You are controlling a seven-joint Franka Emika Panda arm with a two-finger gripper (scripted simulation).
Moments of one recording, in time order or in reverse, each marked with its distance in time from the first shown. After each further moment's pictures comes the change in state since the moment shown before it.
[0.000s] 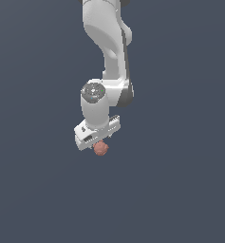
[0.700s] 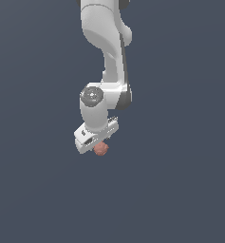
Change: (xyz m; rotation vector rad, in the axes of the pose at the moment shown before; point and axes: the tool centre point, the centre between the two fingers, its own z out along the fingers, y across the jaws) arm 0.001 0.005 0.012 0.002 0.006 -0.087
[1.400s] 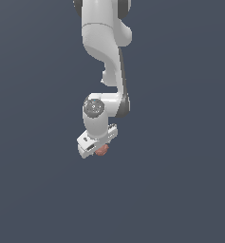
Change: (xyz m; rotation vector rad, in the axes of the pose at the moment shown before) arm -0.001 -0.001 0.048 0.002 -0.001 -0.004
